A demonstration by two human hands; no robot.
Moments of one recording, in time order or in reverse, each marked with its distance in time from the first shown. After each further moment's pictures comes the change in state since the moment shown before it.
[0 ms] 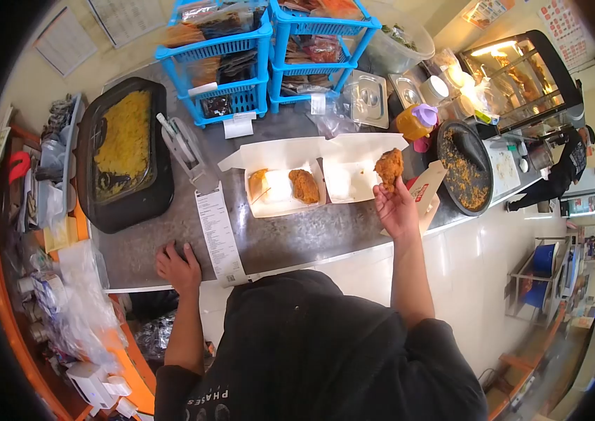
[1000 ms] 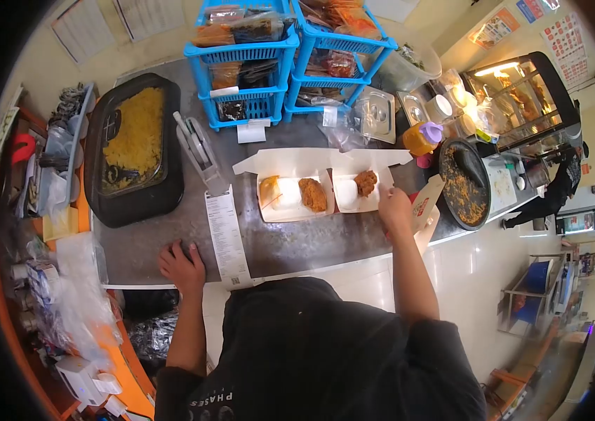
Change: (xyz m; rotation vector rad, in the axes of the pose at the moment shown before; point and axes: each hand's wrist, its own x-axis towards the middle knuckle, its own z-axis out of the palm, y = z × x) left_hand 0.001 -0.003 0.002 0.001 0.054 0.011; right_hand 0.028 0.018 0.030 -1.791 0.563 -0.588
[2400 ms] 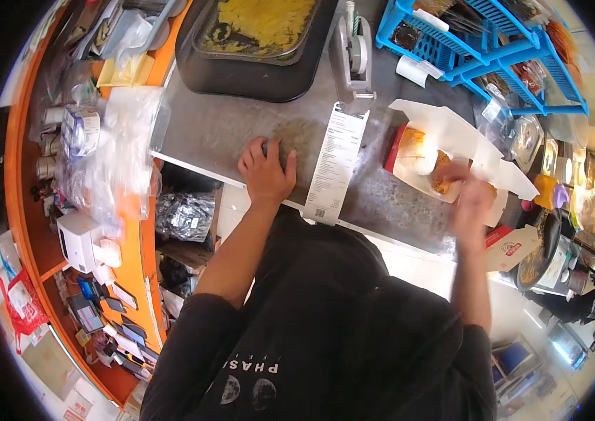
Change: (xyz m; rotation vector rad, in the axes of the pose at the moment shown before) left_hand 0.004 -0.003 -0.001 -0.068 -0.099 -0.086; right_hand -0.057 -0.115 0.024 0.730 -0.594 -0.831
